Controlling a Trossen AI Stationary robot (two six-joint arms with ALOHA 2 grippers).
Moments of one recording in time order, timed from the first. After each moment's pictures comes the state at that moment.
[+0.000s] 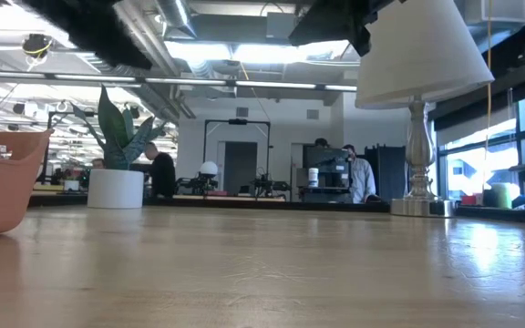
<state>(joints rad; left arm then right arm) -0.18 0.82 0.66 -0.42 -0.31 -0.09 0.20 1.43 1.07 -0.16 0.46 0.36</state>
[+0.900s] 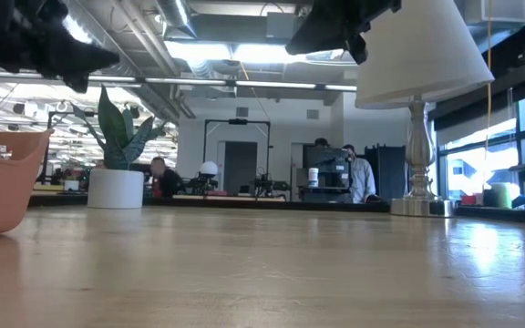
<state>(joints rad) -0.04 0.00 0.15 -0.18 -0.21 -0.05 0.15 1.44 1.07 -0.16 0.46 0.39</state>
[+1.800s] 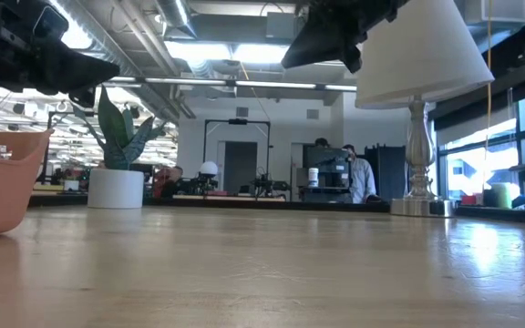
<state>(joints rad) -0.04 0.00 0.01 0.03 -0.10 -0.03 0.15 1.49 1.07 -0.15 0.39 0.37</state>
